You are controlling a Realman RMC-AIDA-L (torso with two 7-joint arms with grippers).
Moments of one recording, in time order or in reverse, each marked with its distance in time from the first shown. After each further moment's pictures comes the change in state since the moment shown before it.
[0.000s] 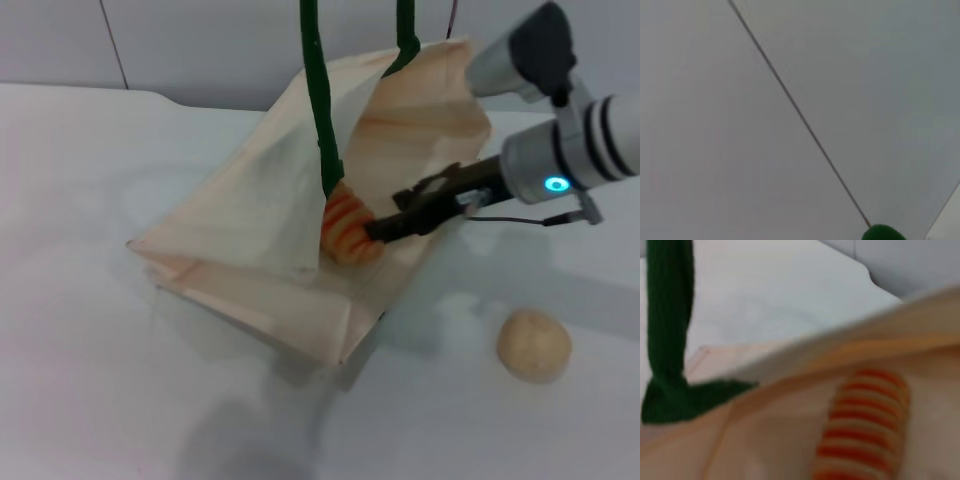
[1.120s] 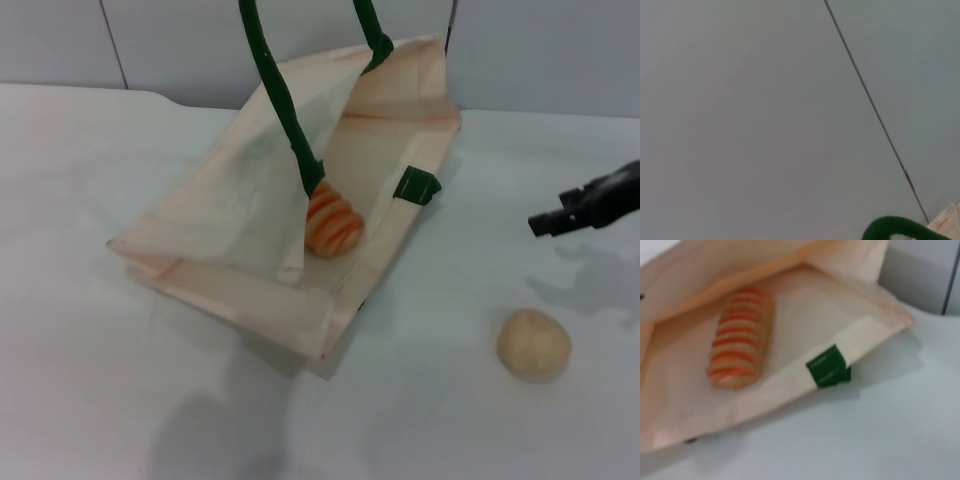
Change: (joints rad) left arm 0.069 0.003 -0.035 -0.034 0.055 0.021 0.005; right arm -0.056 0.007 0.000 0.575 -0.061 -0.450 0.004
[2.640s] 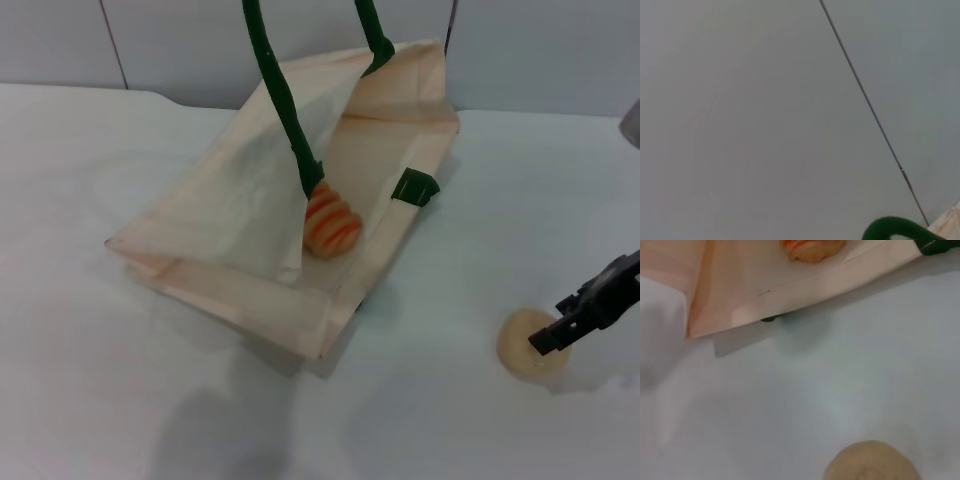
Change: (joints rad) left arm -0.018 0.002 0.000 -0.017 0.000 -0.001 0.006; right arm 0.034 -0.008 -0.001 -0.154 -0.278 -0.082 0.092
